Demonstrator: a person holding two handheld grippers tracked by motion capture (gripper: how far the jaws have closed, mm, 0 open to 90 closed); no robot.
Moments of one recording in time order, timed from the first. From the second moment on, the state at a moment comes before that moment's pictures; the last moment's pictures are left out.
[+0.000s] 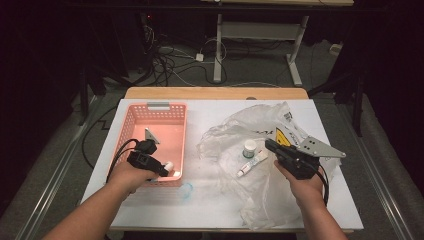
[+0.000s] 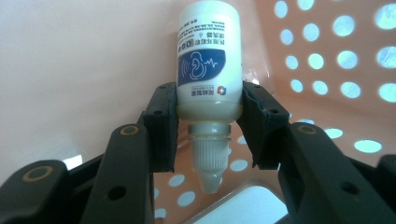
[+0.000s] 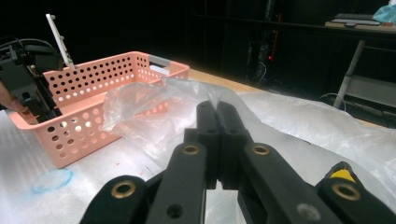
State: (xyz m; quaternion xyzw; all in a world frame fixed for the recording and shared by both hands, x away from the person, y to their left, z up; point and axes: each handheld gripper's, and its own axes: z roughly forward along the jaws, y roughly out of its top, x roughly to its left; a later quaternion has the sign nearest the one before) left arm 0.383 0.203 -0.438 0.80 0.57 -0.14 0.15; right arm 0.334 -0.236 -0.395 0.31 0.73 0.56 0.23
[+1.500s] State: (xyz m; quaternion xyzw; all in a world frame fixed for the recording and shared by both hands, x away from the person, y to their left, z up) left arm 0.370 0.187 -0.424 0.85 0.49 0.03 0.19; right arm 0.334 -0.238 -0.396 0.31 0.73 0.56 0.24
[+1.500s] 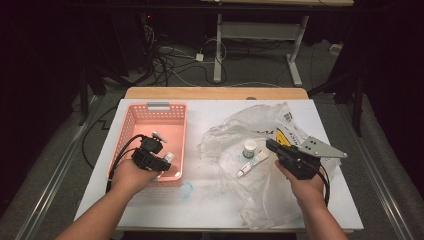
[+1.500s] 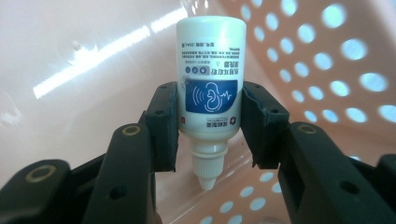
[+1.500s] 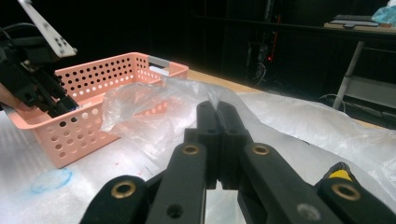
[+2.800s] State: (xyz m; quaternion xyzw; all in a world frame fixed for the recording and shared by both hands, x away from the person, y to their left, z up) left arm 0.308 0.219 -0.430 0.76 0.45 0.16 0.45; right arm 0.332 -0.237 -0.396 0.31 0.73 0.56 0.24
